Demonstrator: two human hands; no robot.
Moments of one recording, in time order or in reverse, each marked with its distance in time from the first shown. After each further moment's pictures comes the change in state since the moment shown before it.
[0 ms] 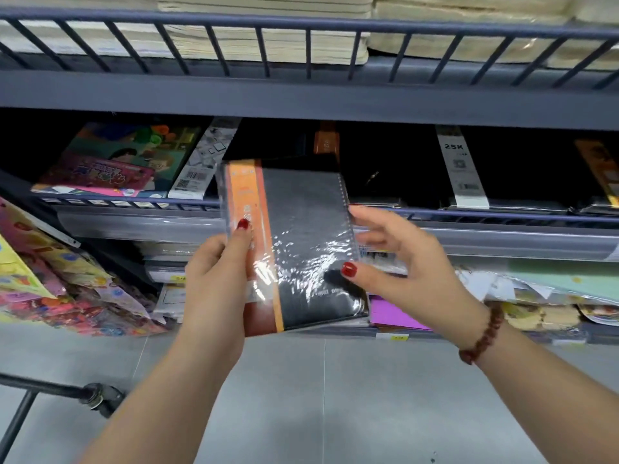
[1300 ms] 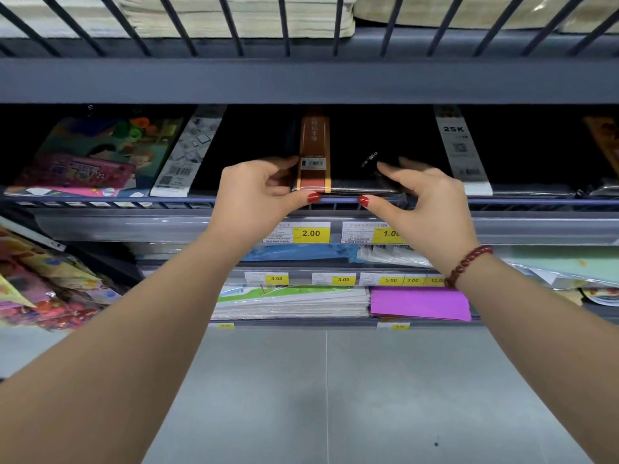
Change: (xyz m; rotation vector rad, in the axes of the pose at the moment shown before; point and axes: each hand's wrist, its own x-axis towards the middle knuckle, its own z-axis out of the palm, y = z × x) left_hand 0.081 0.019 0.053 0.780 -0.343 0.521; right_hand 0.054 0.028 -0.028 -0.515 0.295 0.134
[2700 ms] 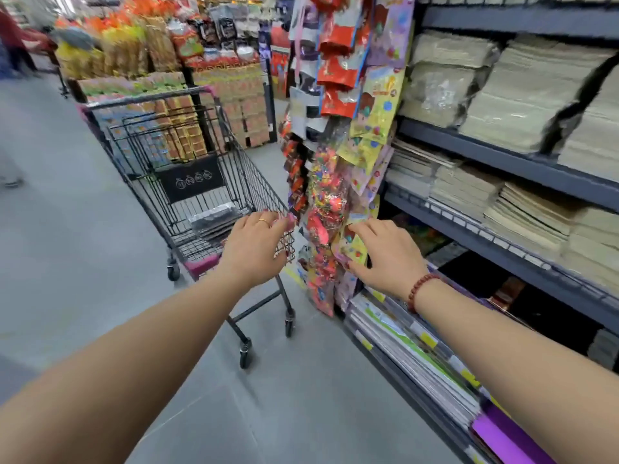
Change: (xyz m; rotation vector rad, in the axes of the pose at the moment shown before) left_hand -0.428 0.112 -0.325 1.037 0.423 -0.415; right_hand -0.209 -0.374 -0.093 -0.356 -0.428 -1.173
